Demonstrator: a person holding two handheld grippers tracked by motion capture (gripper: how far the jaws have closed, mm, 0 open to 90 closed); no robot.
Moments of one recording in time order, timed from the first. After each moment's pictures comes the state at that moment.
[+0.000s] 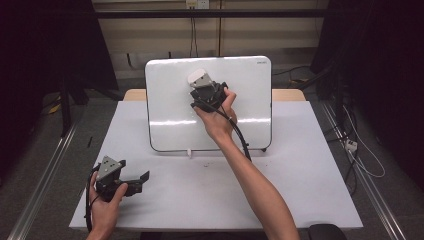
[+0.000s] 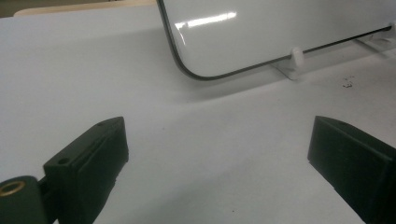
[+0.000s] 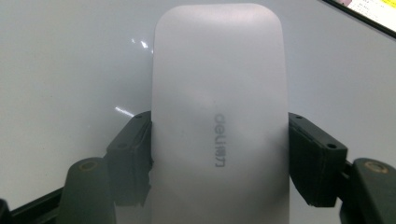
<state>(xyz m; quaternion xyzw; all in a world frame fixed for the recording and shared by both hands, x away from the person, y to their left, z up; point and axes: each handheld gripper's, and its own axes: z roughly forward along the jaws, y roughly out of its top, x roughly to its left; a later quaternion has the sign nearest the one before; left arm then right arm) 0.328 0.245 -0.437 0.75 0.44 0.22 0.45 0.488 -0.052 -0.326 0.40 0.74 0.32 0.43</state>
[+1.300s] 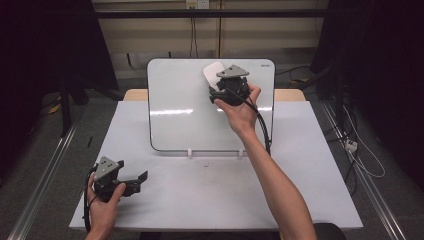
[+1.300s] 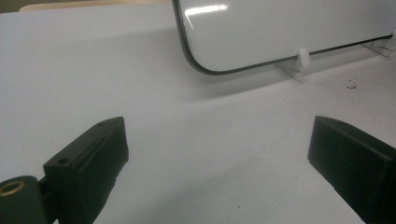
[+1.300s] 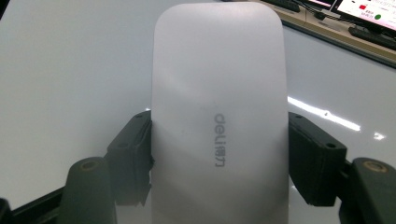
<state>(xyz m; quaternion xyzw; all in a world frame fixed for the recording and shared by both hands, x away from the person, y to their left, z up) 0.328 0.251 -0.438 0.74 0.45 0.22 0.45 0.482 -0.116 -0.304 0.41 0.73 0.40 0.37</state>
